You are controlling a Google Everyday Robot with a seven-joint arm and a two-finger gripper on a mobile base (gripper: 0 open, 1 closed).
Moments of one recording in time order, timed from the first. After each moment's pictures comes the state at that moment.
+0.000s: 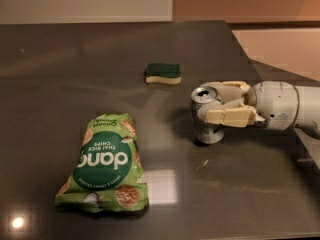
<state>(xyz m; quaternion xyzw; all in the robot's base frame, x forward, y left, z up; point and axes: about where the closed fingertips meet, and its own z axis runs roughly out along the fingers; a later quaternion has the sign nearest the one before) 0.462 -0.104 0.928 -0.45 0.58 0.45 0.52</state>
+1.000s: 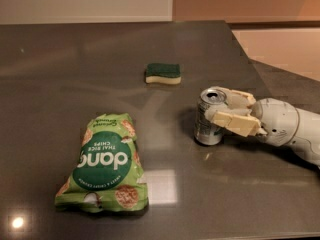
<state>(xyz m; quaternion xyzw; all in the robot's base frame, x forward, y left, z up) 0.463 -0.124 0.914 -0.37 0.53 0.50 0.58</state>
